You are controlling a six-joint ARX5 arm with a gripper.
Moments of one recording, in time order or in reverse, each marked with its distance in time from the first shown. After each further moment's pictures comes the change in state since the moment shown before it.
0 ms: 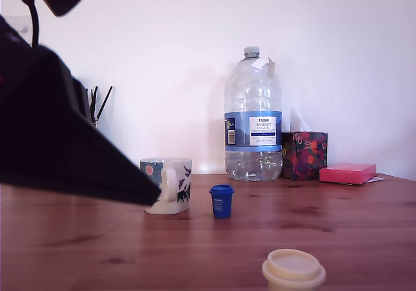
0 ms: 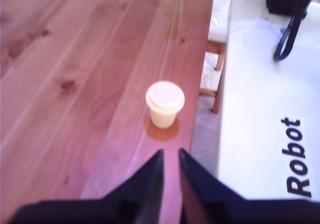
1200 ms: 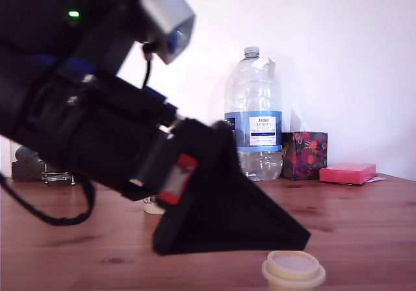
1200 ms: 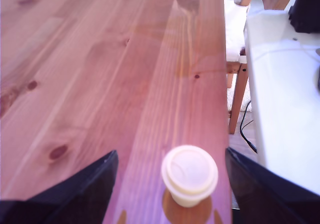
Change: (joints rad) arm -0.091 0.497 0.140 0.430 -0.064 0.019
